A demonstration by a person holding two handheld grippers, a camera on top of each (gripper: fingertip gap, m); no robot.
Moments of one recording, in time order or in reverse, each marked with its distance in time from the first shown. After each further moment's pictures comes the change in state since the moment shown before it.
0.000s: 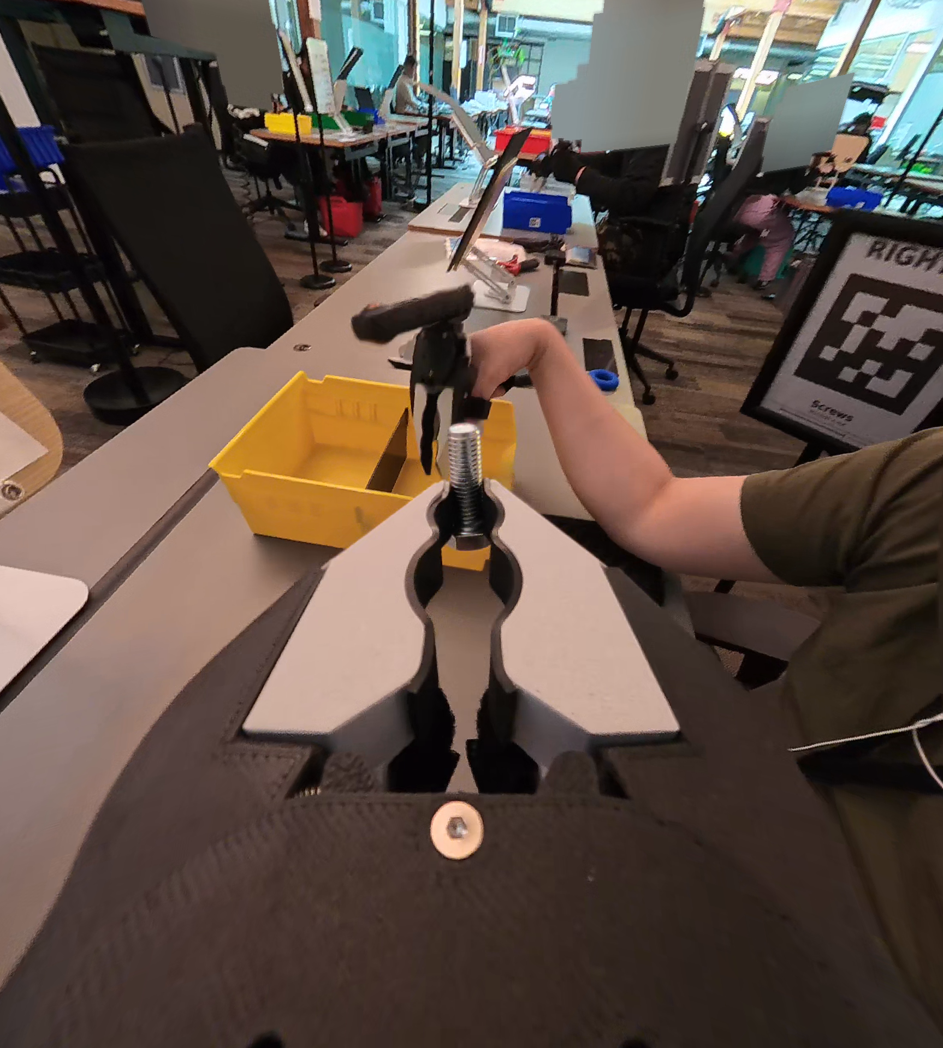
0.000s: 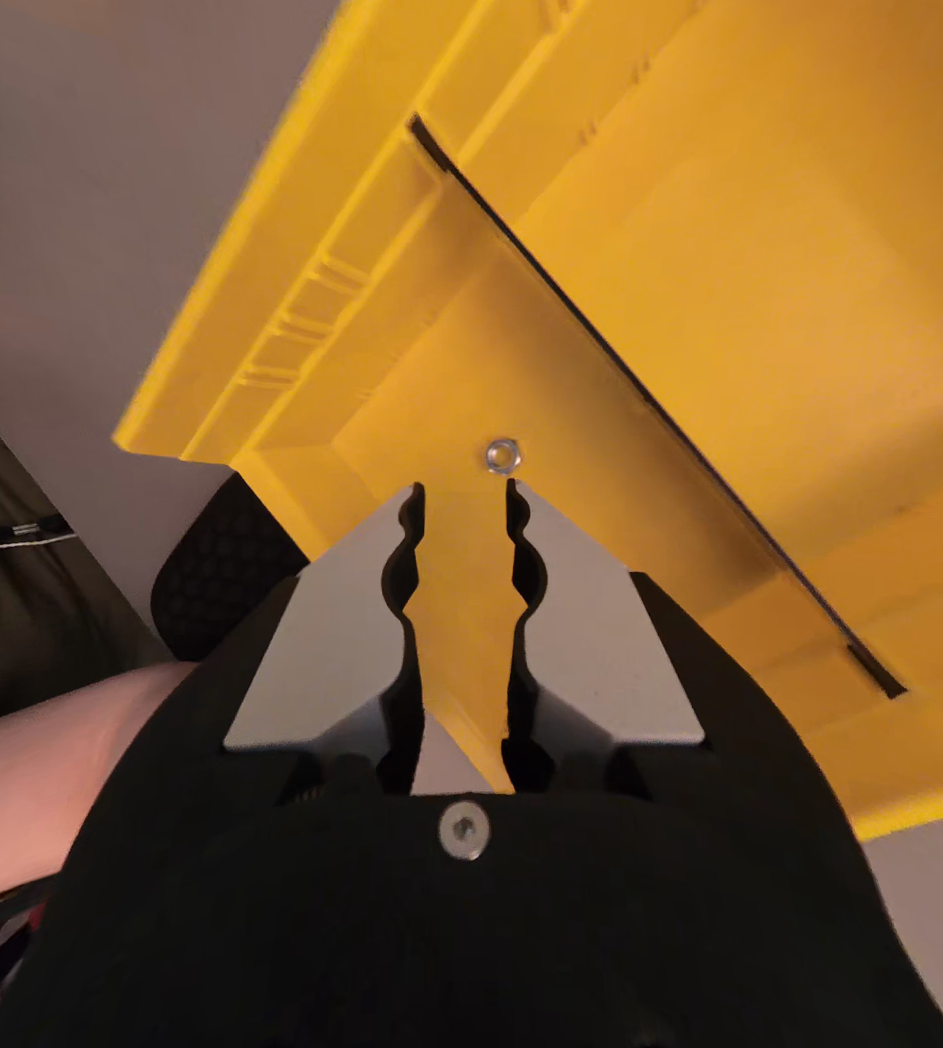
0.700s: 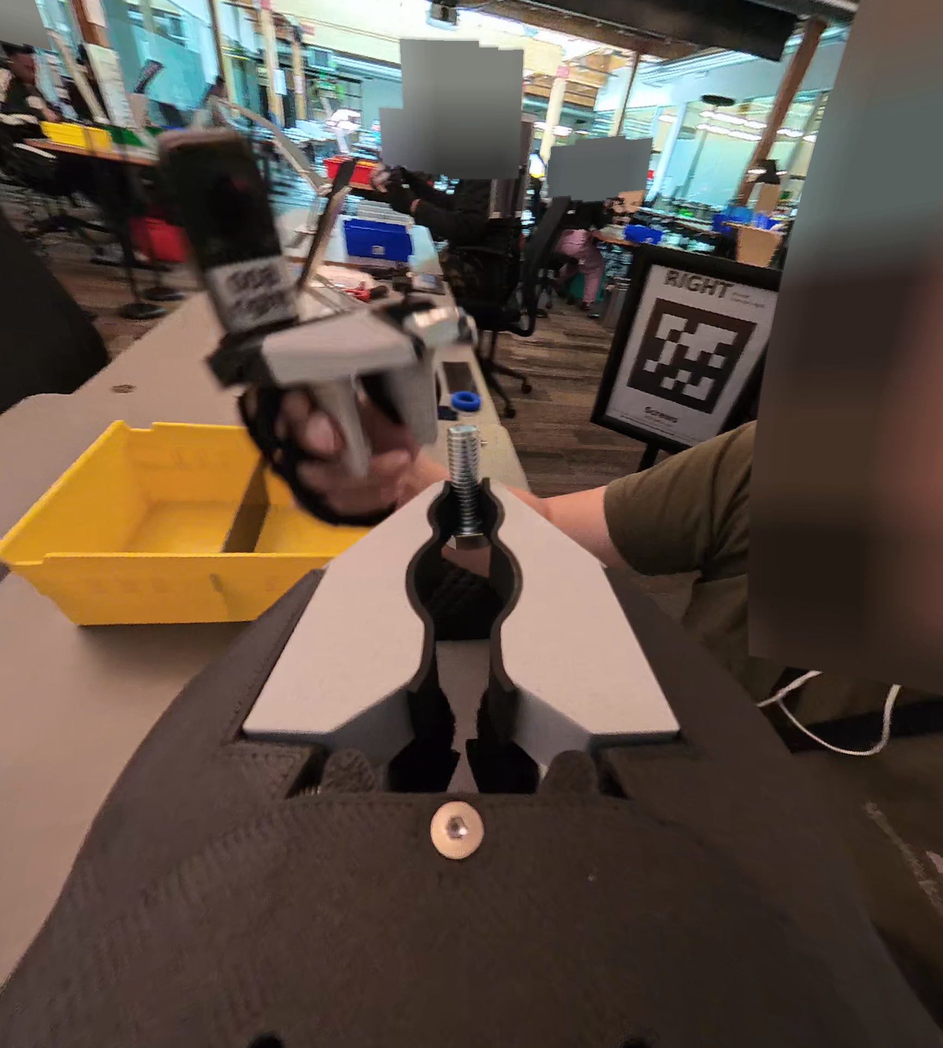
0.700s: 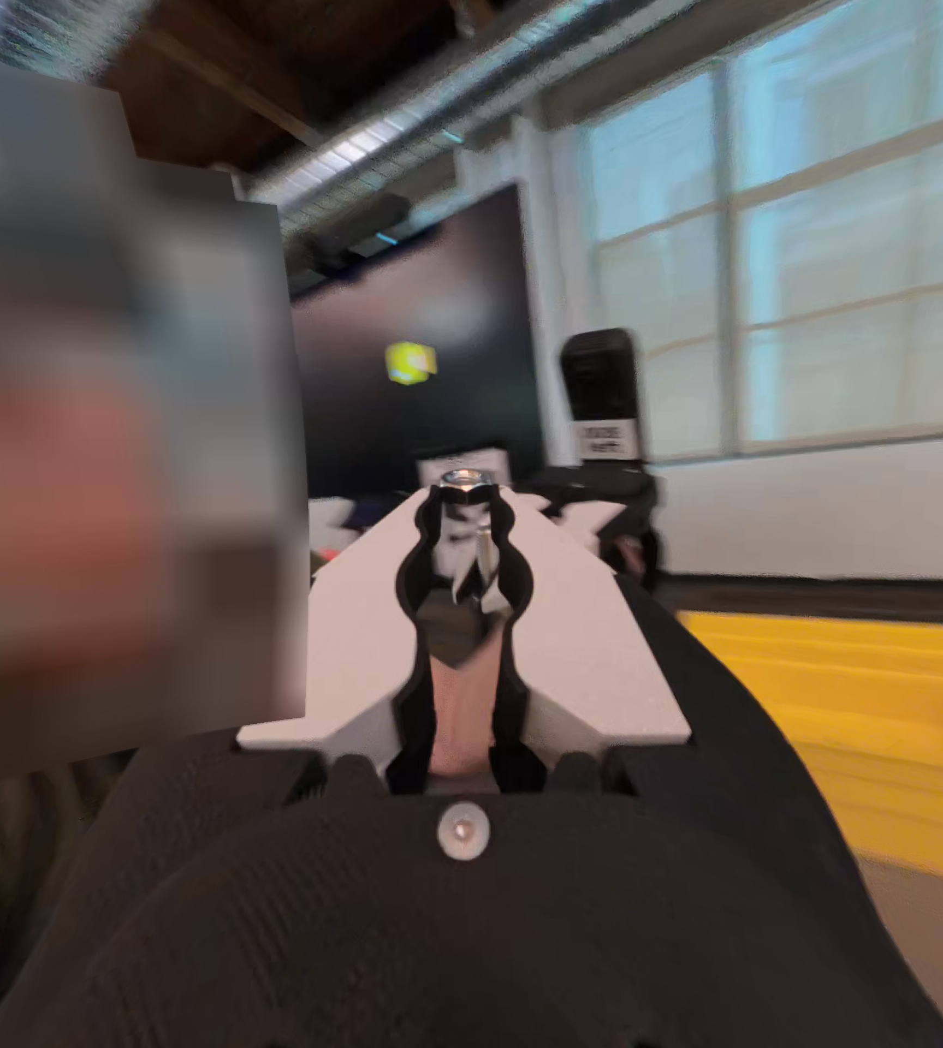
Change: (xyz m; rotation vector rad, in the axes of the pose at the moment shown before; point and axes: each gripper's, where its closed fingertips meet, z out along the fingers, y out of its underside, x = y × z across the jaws) left arm 0.052 -0.009 0.022 0.043 0.294 -0.015; right arm -0.303 -0.163 -0.151 1.113 -1.089 -0.675
